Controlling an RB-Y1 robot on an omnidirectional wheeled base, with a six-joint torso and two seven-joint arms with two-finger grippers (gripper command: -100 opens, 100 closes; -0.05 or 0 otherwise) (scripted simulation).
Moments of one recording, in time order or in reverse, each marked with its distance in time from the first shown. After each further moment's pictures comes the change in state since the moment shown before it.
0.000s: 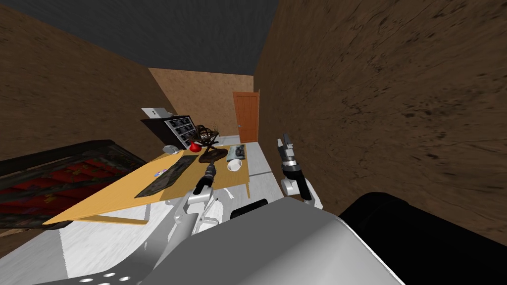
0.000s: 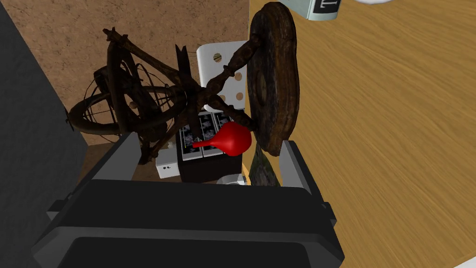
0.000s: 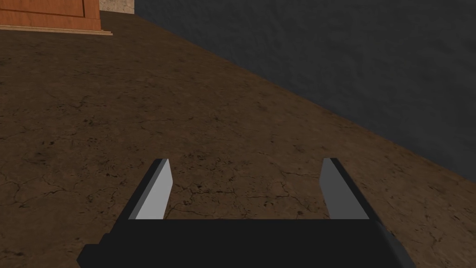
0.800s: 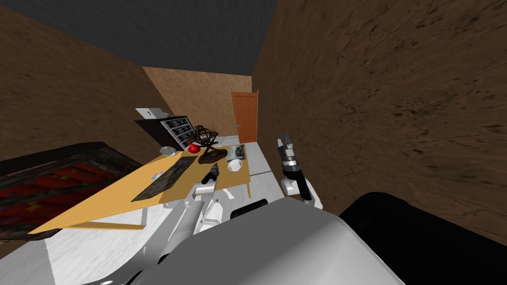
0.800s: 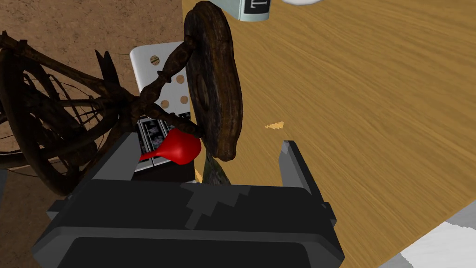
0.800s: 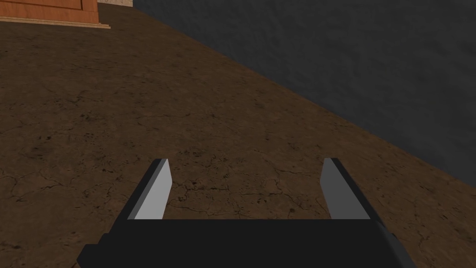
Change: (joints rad) left arm -0.161 0.003 -0.023 0.208 0.009 0.190 0.054; right arm 0.000 0.000 0.000 0.000 0.000 0.000 0.000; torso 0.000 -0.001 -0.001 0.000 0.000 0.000
